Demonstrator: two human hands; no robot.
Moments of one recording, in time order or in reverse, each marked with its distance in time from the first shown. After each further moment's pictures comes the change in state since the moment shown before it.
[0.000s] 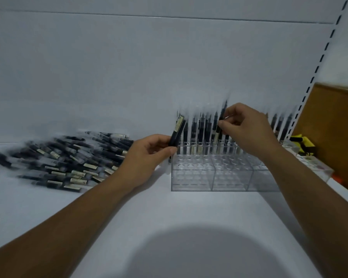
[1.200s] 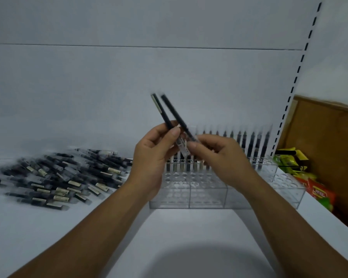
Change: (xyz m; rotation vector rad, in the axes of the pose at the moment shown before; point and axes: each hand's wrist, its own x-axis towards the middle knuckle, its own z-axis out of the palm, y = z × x) left_hand 0.017 0.062 0.071 -0.561 0.203 0.014; right_hand -0.030 -0.015 -0.011 0.370 -0.178 -0.168
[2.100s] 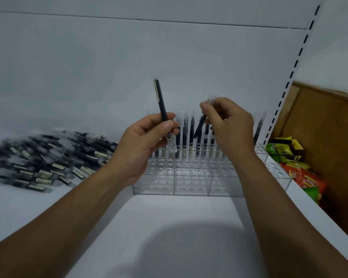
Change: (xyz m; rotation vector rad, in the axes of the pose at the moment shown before) left_hand -0.002 -0.004 0.000 0.130 -0.112 -0.095; right_hand 0.029 0.029 -0.026 -0.104 0.424 -0.059
